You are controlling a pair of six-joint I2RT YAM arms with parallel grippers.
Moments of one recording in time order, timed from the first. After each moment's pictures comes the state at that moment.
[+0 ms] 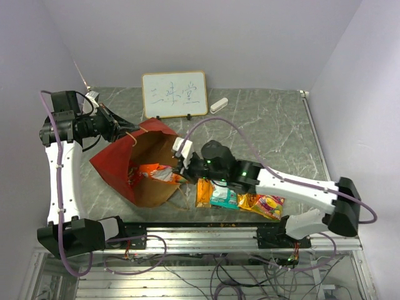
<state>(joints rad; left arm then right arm) 0.23 1.21 1.40 -1.00 0.90 -0.78 1.14 1.41 1.09 -0.04 -0.10 -0.13</state>
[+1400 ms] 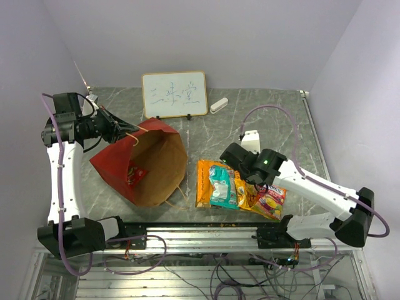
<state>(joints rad) 0.23 1.21 1.37 -0.98 0.84 -0.82 0.97 1.24 1.15 -1.16 0.69 0.76</state>
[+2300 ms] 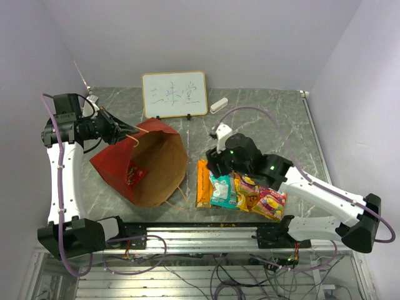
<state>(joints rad) 0.23 1.20 1.36 -1.00 0.84 -0.79 0.97 1.16 1.08 -0.57 0.23 0.23</state>
